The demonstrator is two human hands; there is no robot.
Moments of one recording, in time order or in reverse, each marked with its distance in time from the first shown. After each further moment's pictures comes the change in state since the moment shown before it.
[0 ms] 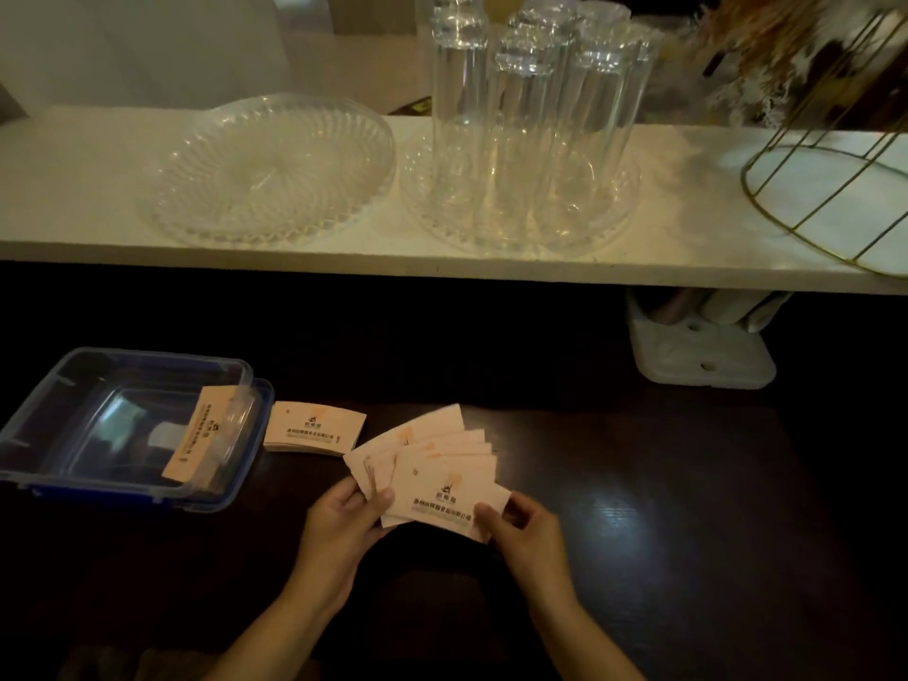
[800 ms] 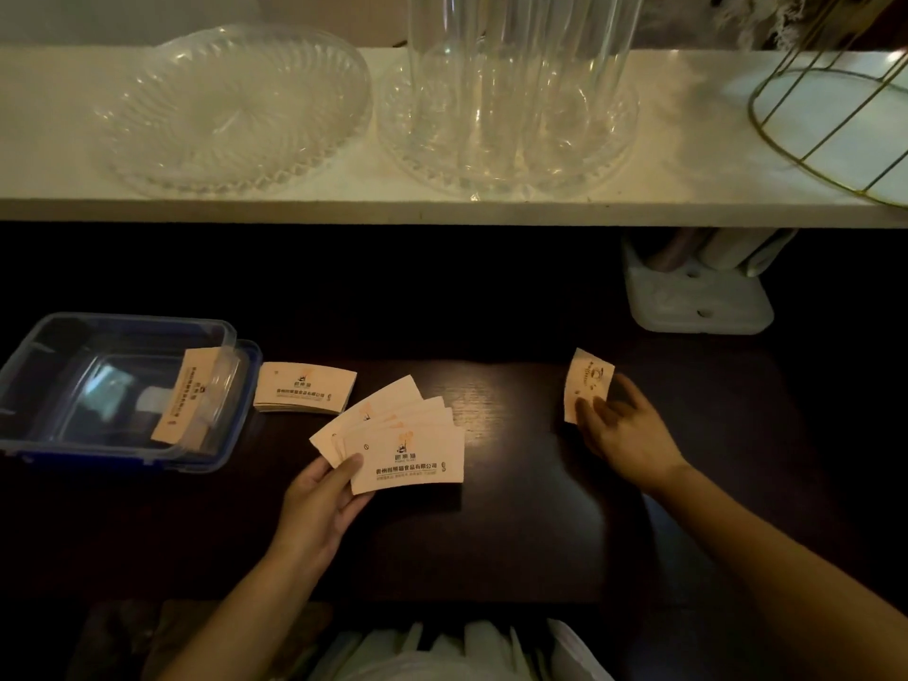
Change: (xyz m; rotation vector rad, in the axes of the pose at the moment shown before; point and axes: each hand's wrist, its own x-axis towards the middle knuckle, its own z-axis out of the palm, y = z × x) left_hand 0.002 -0.011 -0.018 -0.120 0.172 -0.202; right_hand 0.080 0.002 -0.136 -1.660 0.160 -1.041
